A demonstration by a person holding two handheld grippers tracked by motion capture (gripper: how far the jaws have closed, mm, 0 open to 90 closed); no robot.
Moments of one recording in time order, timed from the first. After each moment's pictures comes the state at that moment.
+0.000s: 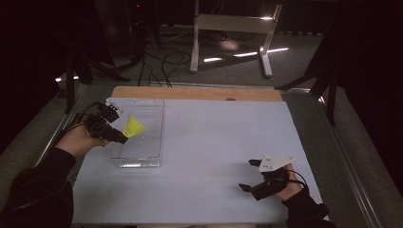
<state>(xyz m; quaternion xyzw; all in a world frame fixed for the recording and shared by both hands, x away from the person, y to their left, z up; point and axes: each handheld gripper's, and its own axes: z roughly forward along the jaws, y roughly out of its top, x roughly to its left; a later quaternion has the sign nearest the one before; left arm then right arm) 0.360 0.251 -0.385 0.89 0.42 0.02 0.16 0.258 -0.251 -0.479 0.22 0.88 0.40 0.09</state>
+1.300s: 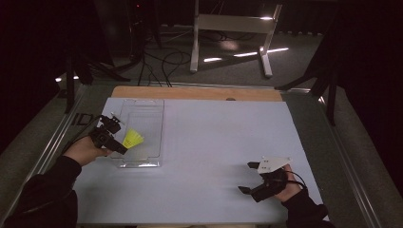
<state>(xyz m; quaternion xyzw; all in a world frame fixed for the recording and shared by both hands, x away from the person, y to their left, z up) 0.362 0.258 -0.438 0.88 0.45 0.00 0.12 0.258 -0.250 -0.486 0.22 0.89 0.40 0.08</state>
